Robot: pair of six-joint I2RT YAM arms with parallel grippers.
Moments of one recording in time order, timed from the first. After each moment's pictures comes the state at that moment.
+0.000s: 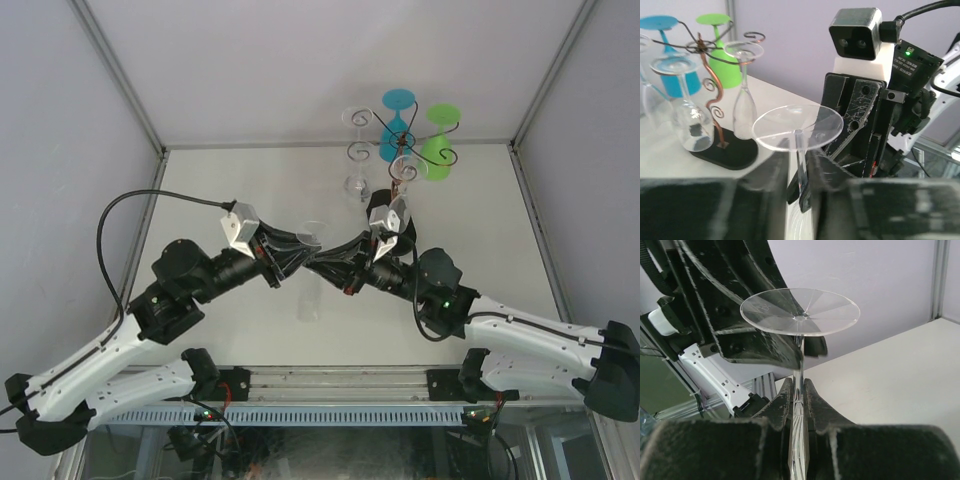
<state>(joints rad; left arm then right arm) -0.93 0.76 0.93 -0.01 0.18 -0.21 1.04 1.02 0.71 0.58 -0.20 0.35</state>
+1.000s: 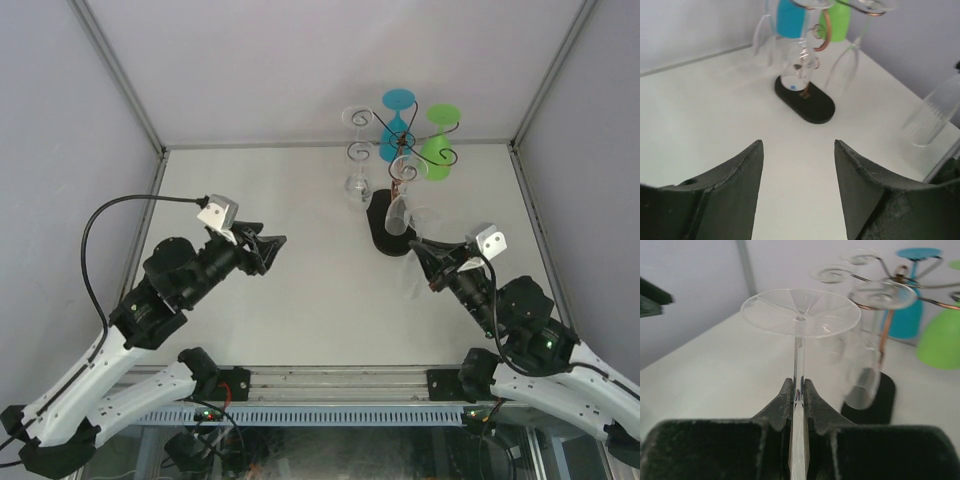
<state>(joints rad) -0.80 0.68 0.93 -0.31 -0.10 -0.20 1.00 0.46 0.71 -0.14 0.36 0.02</state>
